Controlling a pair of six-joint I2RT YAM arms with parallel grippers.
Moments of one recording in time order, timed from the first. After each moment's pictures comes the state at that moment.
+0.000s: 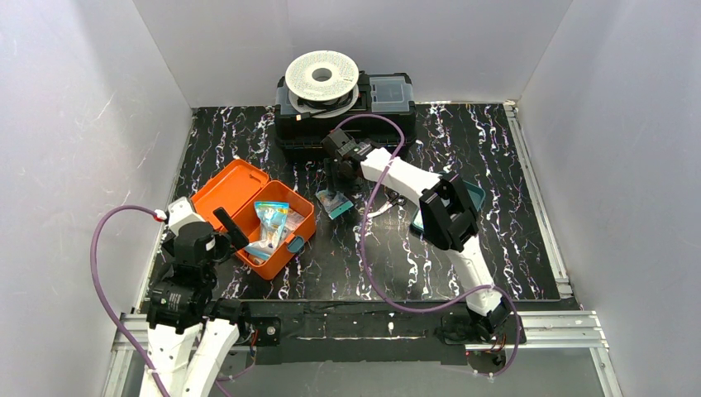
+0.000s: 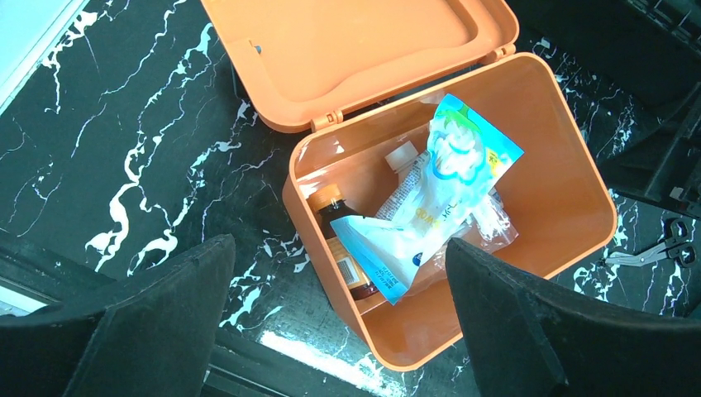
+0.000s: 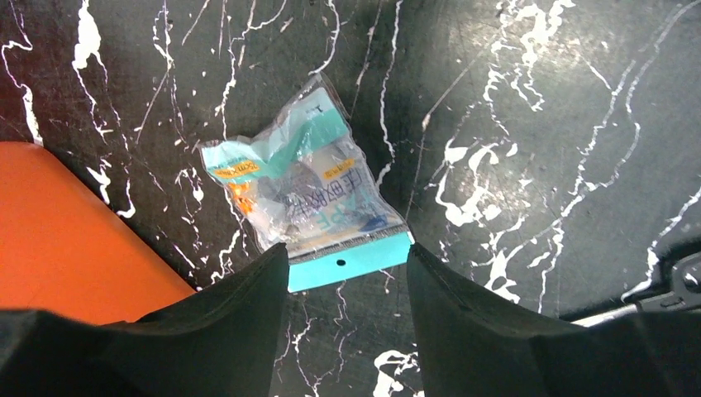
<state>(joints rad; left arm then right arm) -0.17 0.41 0.81 -1.01 -0.40 -0.54 0.79 2.25 1.94 -0.79 0.08 0.52</state>
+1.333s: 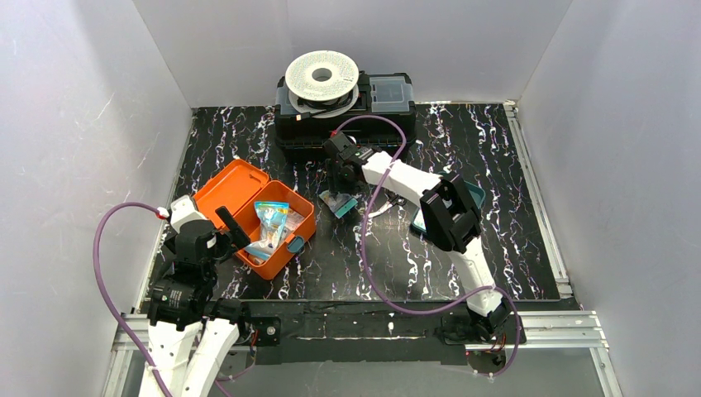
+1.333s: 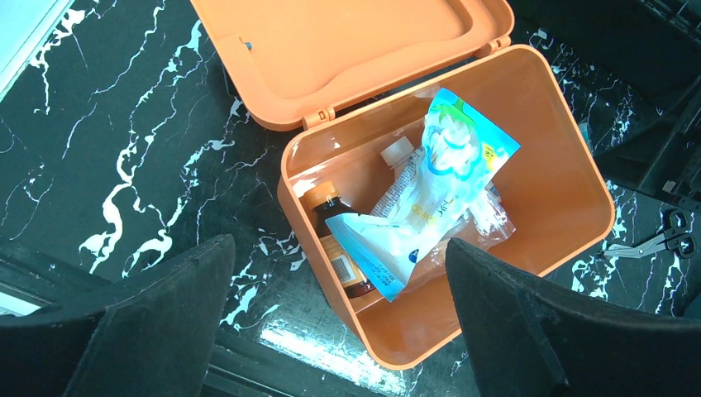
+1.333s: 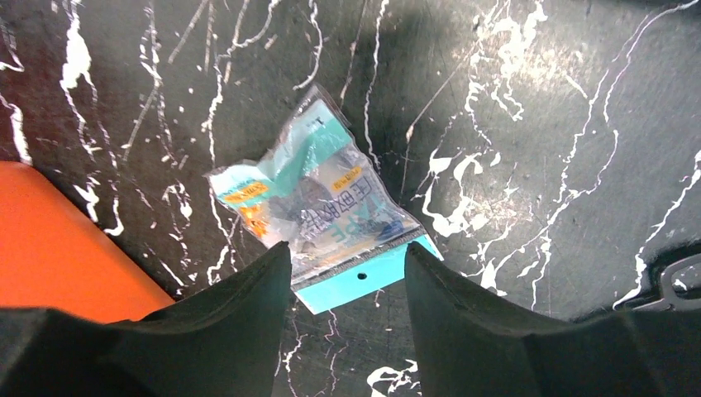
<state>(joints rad) -0.17 0.43 0.81 -1.00 -0.38 -0.54 0.79 2.22 1.86 -0.70 0.13 0.53</state>
